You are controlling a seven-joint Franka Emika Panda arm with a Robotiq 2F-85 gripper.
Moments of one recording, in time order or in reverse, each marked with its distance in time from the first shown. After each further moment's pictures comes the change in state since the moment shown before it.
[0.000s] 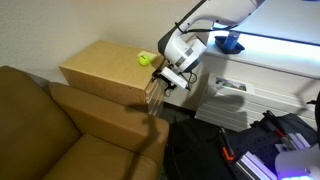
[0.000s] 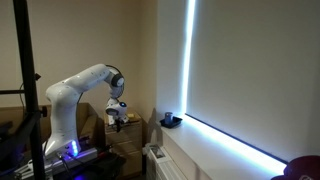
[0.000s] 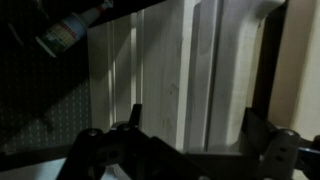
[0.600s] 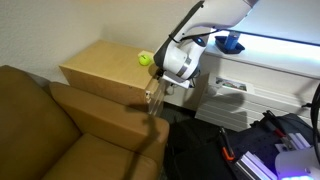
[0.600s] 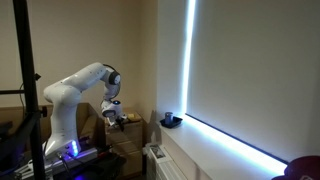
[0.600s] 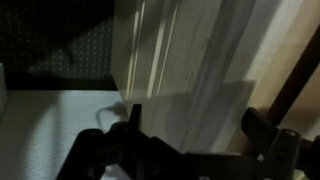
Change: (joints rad) arm 0.162 -0.055 -0.138 -0.067 -0.129 0.268 0.103
